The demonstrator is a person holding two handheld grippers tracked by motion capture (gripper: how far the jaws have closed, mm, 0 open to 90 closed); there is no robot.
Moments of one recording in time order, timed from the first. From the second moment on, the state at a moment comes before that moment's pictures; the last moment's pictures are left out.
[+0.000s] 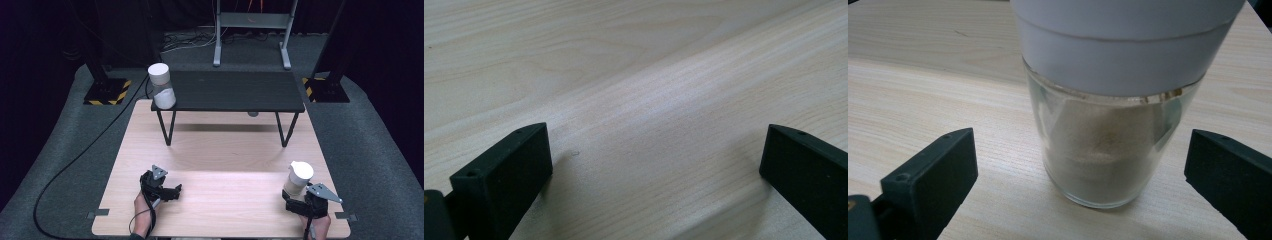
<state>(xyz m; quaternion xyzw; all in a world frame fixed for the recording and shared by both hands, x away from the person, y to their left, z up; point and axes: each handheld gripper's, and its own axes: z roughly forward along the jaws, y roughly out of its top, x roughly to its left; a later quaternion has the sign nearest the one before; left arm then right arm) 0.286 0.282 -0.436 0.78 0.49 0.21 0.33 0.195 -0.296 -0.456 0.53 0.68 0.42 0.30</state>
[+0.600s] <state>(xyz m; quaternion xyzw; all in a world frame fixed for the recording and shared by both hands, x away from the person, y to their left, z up) 0.286 0.282 -0.436 0.78 0.49 0.21 0.33 0.197 -0.292 -0.454 0.53 0.68 0.41 0.30</state>
